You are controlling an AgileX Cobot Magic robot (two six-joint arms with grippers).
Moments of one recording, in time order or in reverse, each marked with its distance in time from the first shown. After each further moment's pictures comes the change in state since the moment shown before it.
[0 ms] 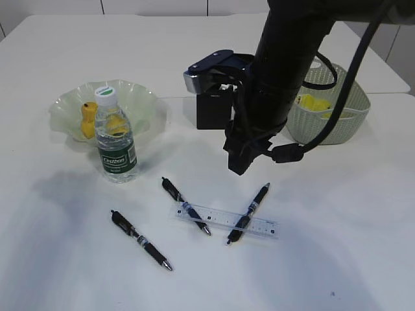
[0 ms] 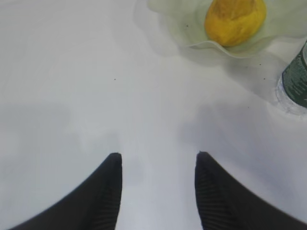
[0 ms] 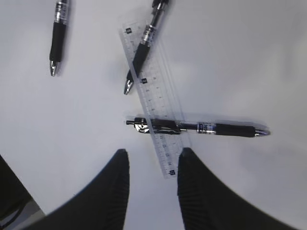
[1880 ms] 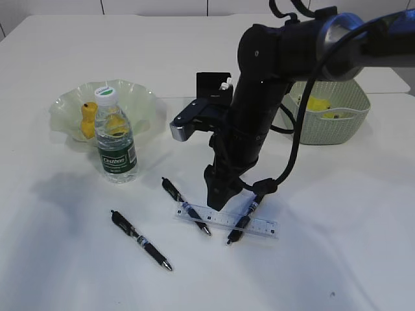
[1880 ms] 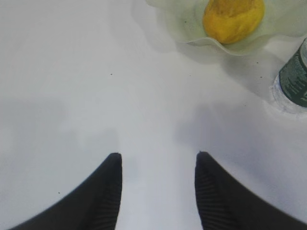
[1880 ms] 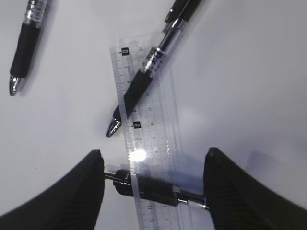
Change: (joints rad) left arm 0.000 0.000 0.000 -0.025 0.011 0.000; right arm 0.000 0.198 0.000 0.085 -0.146 -0.212
